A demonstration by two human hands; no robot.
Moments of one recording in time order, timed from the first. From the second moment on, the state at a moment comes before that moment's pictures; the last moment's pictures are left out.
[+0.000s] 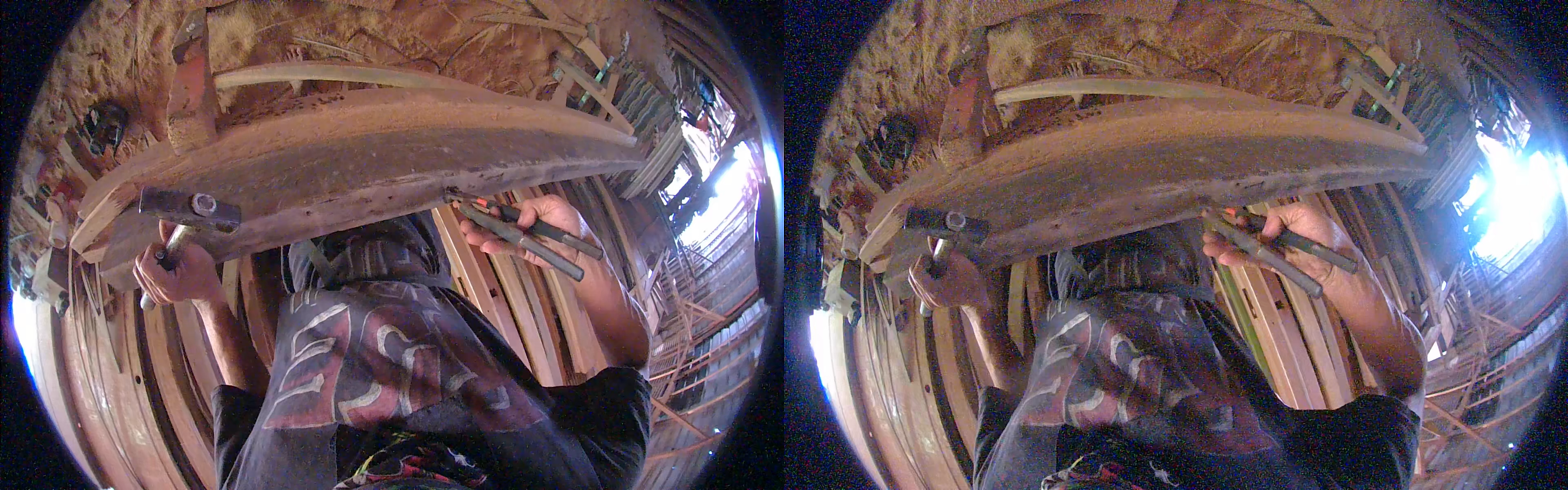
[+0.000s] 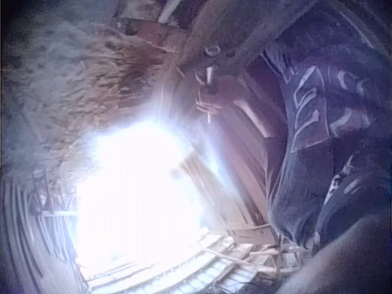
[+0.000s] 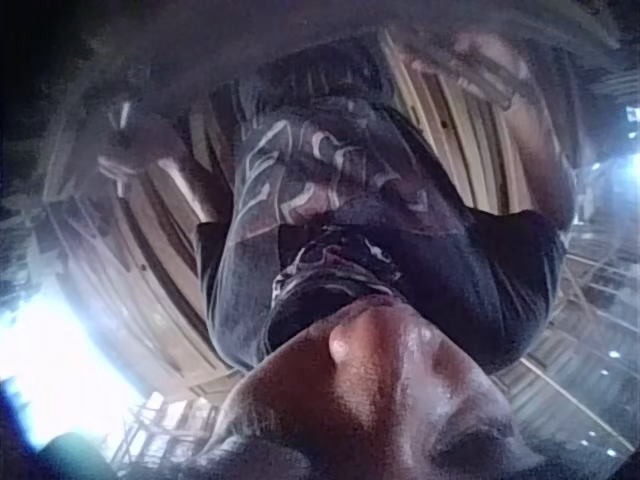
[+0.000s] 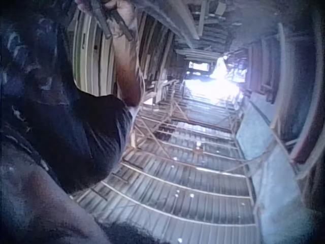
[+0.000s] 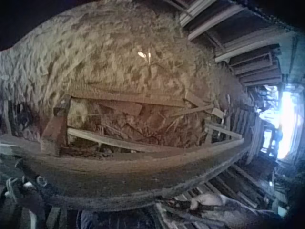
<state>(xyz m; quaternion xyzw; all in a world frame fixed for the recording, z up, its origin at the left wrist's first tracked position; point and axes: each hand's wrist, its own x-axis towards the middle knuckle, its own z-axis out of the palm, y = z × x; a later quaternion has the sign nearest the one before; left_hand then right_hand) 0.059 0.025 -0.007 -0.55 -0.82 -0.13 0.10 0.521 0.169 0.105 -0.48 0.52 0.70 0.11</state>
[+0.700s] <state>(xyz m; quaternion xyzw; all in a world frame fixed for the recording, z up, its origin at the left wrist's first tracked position) 0.049 0.010 0.005 -0.55 -0.82 -0.14 0.08 0.520 0.198 0.092 -0.44 0.58 0.67 0.11</state>
